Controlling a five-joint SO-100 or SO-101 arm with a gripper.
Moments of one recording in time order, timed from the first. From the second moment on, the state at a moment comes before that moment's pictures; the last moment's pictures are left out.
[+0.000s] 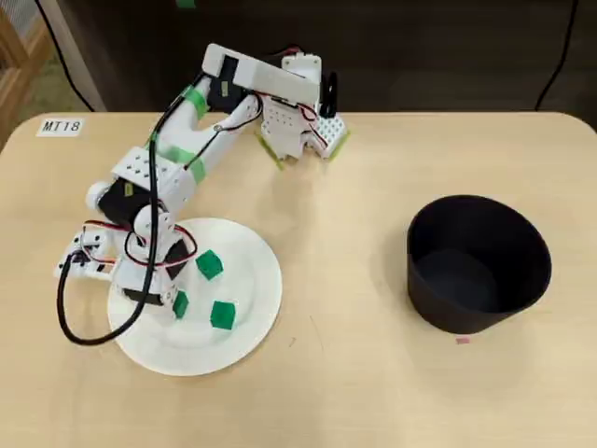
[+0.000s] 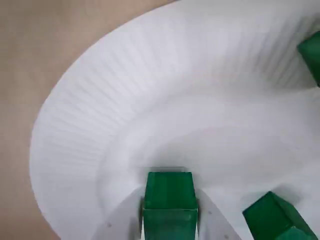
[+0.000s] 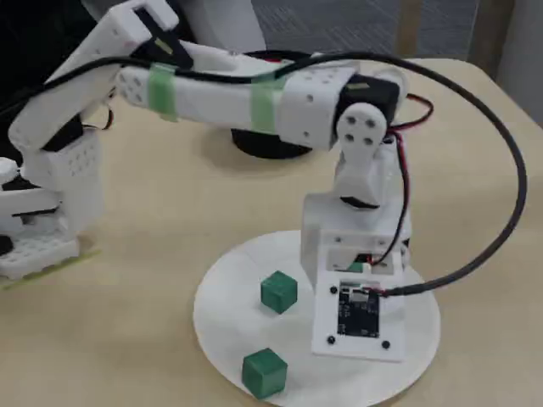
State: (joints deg) arm 27.3 44.6 38.7 90.8 -20.0
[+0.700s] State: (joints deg) arm -6.0 96.9 50.8 88.2 -5.0
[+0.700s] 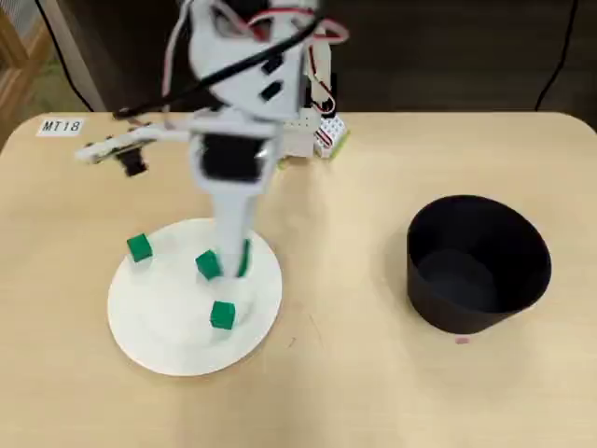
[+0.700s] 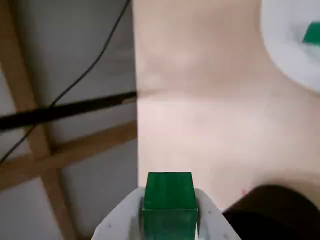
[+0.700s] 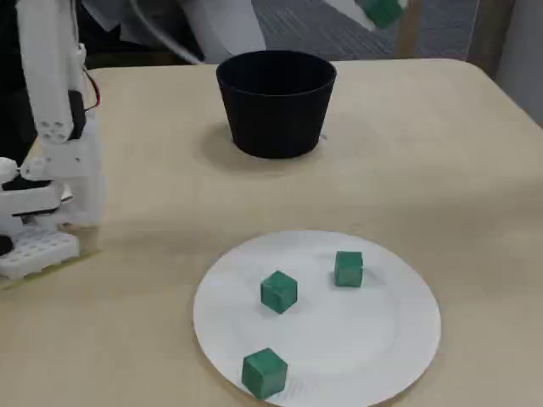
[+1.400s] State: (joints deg) arm -39.1 106.3 104.1 48.8 -0.2
